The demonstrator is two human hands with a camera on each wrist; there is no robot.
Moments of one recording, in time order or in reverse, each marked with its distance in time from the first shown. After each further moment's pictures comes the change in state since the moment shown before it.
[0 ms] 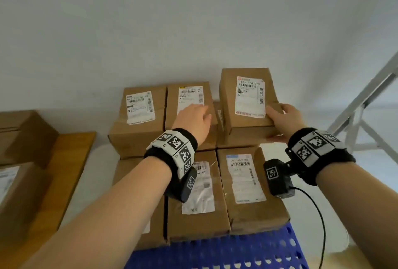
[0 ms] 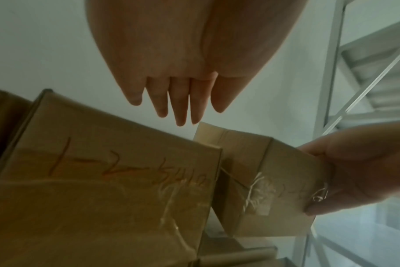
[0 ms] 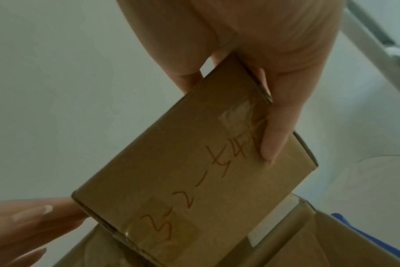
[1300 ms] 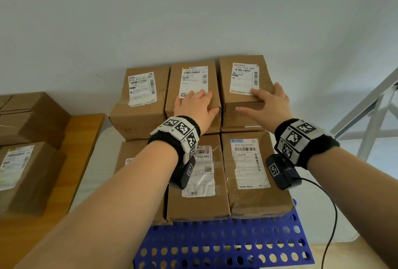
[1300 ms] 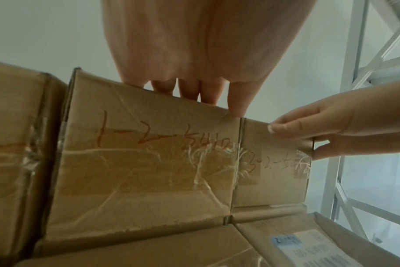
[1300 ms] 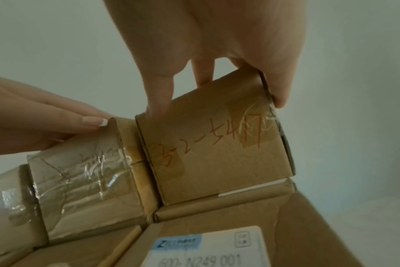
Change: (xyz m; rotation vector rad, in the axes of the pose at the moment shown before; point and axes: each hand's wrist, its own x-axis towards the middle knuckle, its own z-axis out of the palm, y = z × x) left_hand 0.011 -0.009 0.026 0.312 -0.099 -0.064; right_hand 0.011 0.025 0.032 -0.639 -0.122 -0.388
